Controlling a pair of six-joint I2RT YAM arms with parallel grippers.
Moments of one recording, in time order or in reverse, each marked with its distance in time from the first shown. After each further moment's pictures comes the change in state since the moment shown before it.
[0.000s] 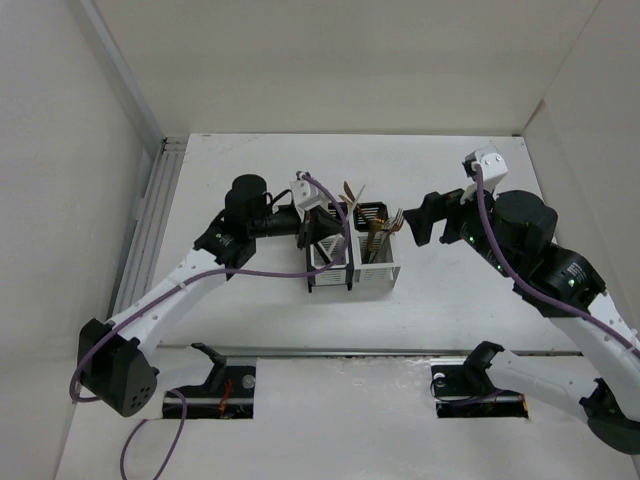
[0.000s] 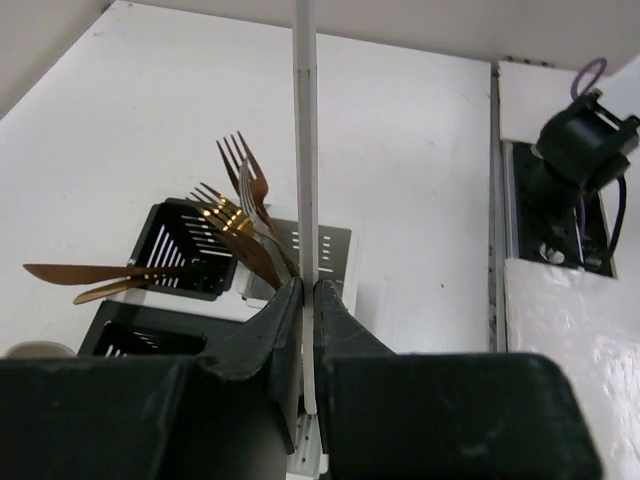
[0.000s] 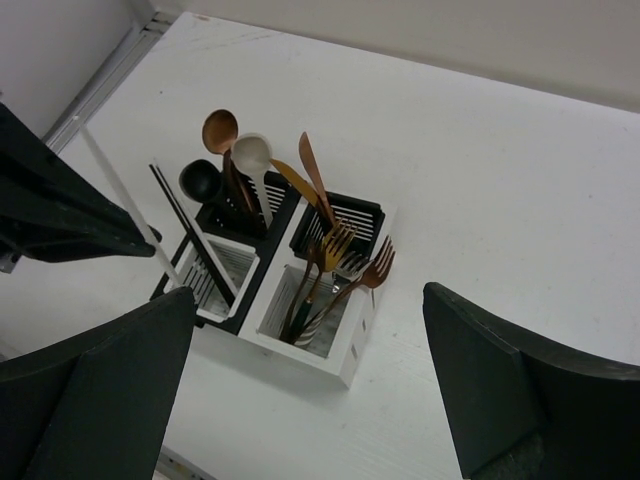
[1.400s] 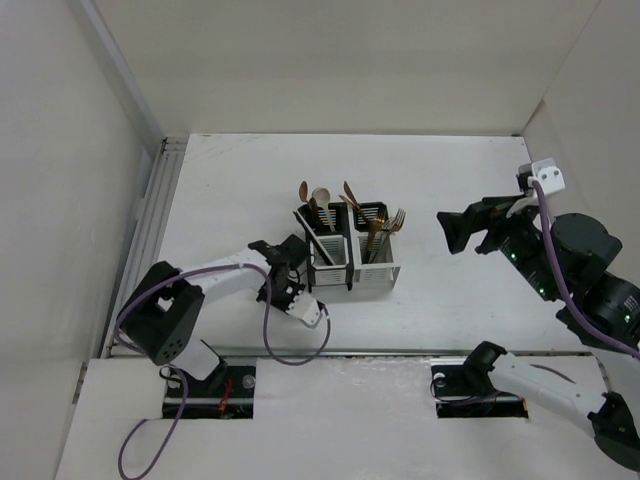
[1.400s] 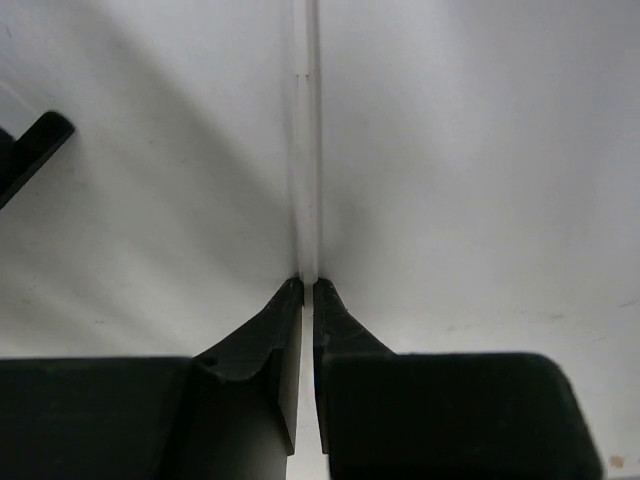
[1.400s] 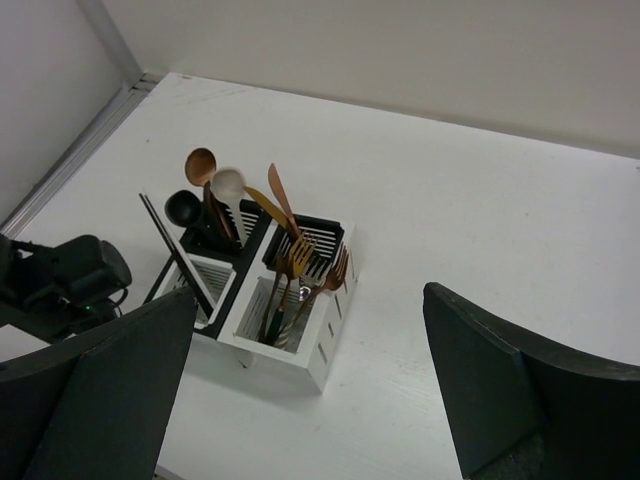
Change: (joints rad) left arm -0.150 0.351 -0.163 -0.810 -0.738 1.282; right arm 0.000 -0.128 0.060 -0.084 0.075 -0.037
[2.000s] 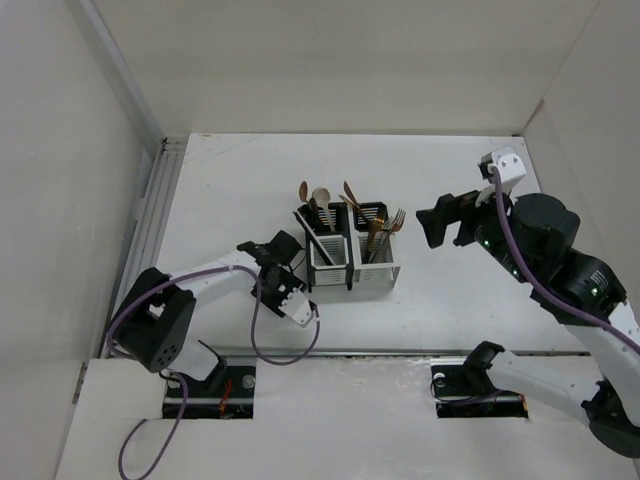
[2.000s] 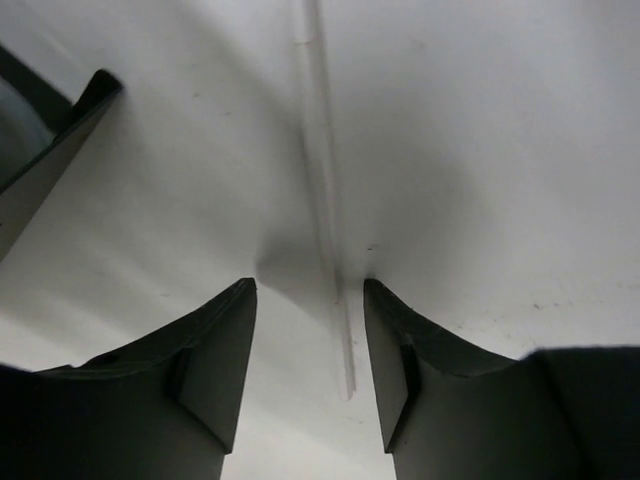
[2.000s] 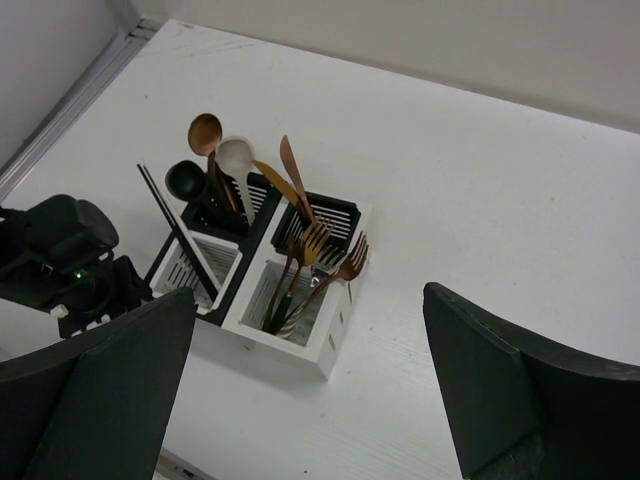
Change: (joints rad) left arm 0.071 -0.088 -0.078 0.130 0.016 0.196; right arm 0.000 0.110 0.006 0.000 -0.045 0.002
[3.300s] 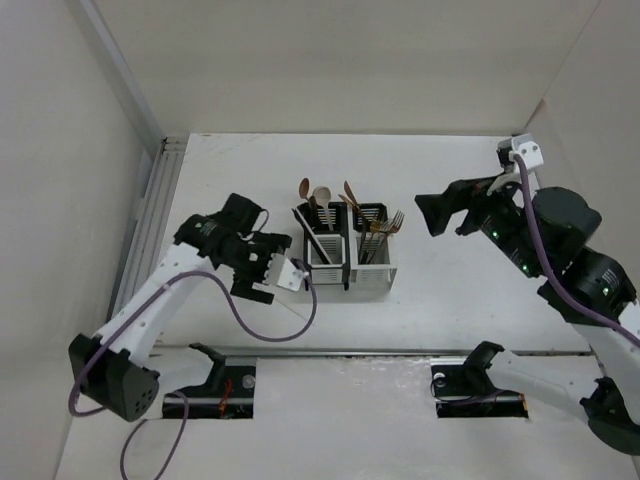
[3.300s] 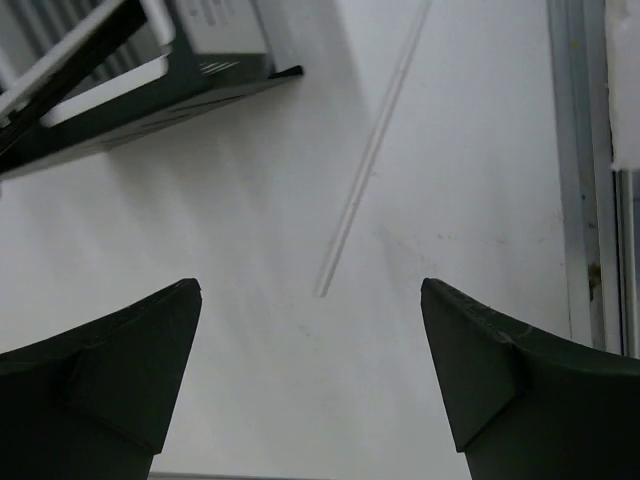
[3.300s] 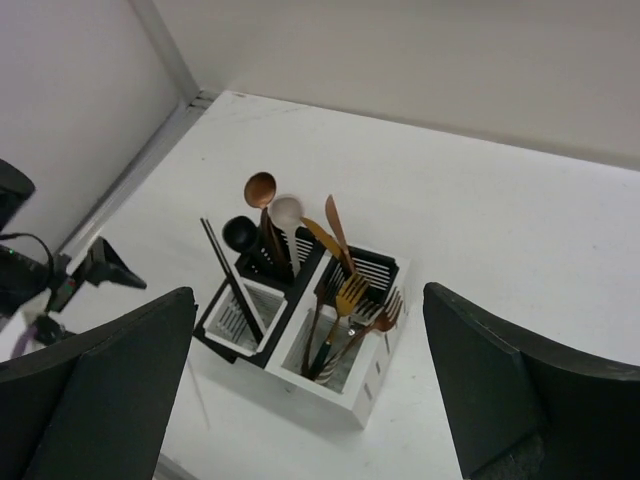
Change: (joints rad) left arm 0.211 -0.320 0.373 -0.488 0.333 -0.230; right arm 0.012 0.030 0.077 0.079 -0.042 0.055
